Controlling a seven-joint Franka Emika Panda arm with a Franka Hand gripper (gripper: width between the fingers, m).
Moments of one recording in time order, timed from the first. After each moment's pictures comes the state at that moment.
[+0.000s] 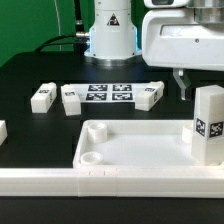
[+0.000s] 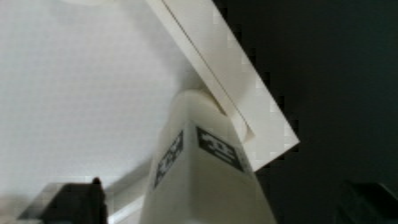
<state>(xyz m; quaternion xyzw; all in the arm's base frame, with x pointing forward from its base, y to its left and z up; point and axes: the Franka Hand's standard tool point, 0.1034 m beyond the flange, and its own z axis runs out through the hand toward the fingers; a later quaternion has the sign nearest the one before) 0.657 0.105 0.111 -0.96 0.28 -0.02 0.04</state>
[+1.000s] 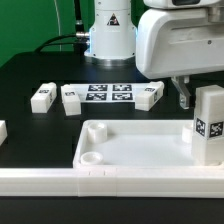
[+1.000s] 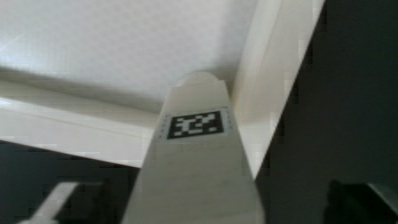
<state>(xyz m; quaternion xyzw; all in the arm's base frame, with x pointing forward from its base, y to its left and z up) 0.658 0.101 0.111 -0.99 -0.11 -0.04 0.01</state>
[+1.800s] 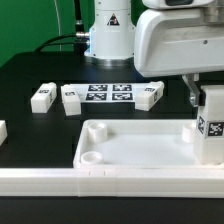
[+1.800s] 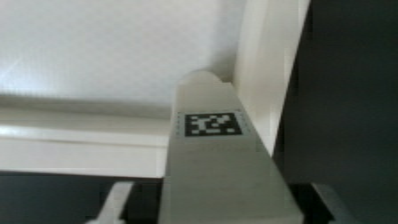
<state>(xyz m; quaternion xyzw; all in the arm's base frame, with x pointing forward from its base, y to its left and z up) 0.657 0.099 0.111 -1.00 0.03 -0.04 0.02</state>
